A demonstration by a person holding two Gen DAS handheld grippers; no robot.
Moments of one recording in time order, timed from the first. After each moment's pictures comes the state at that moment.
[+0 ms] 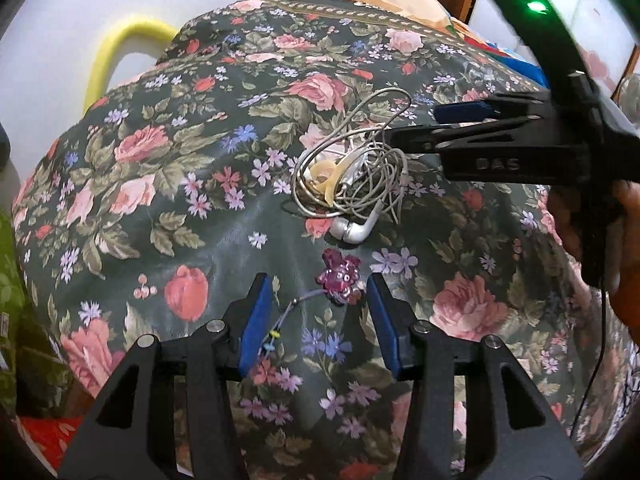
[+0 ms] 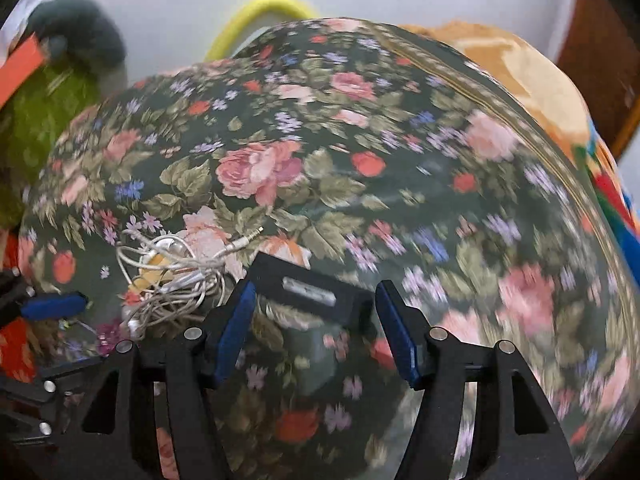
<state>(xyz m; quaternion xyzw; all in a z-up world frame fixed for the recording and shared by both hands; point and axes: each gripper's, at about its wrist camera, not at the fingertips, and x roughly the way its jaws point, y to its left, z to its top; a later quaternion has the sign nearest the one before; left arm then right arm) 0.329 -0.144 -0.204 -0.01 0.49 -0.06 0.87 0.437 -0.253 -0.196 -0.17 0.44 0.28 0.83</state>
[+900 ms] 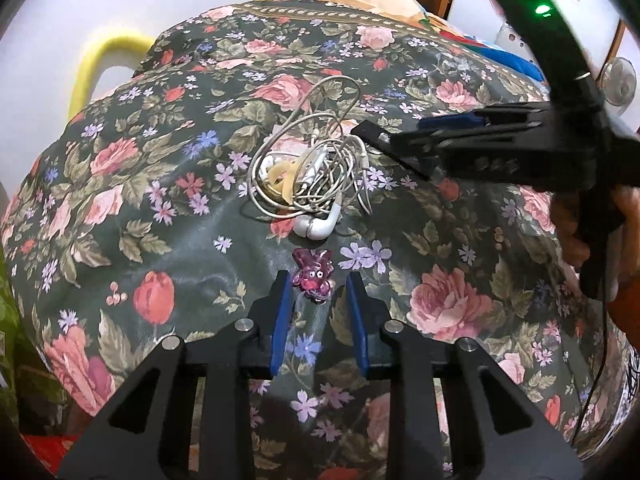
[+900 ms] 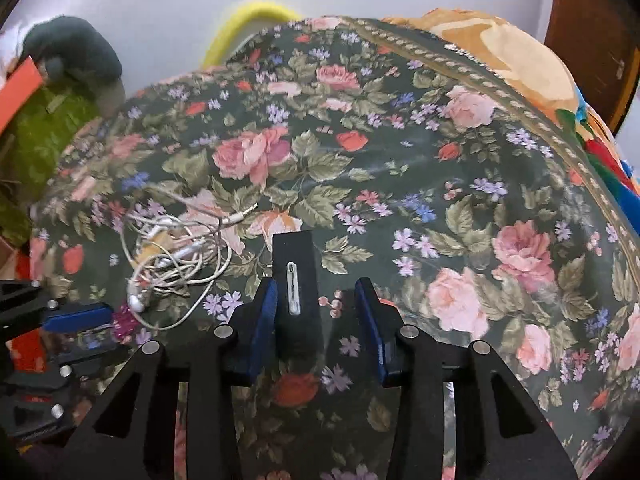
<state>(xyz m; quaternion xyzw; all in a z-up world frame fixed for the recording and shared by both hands) 0.327 -0.160 -0.207 0.01 0.49 -0.09 0.87 0.421 -0.277 -0.200 -0.12 0.46 0.27 0.84</state>
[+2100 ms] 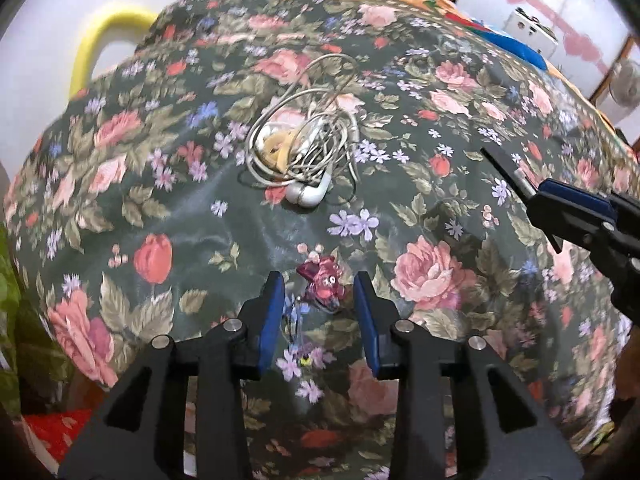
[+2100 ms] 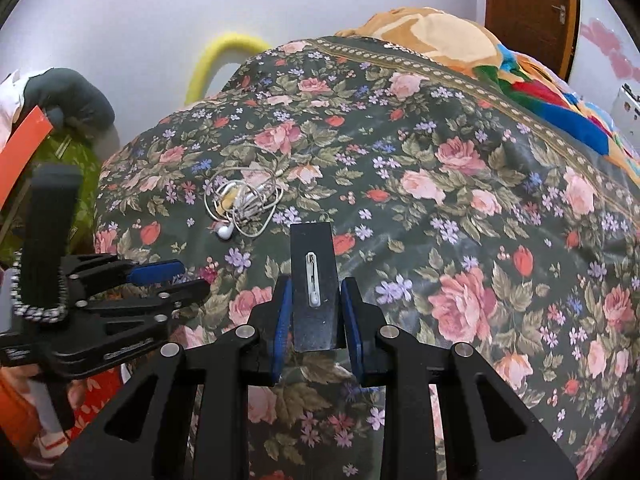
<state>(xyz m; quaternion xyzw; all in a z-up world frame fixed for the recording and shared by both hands) 0.316 -0.166 -0.204 0.00 0.53 -0.09 0.85 0.314 -0.319 -0.159 -0.02 0.46 0.21 0.86</state>
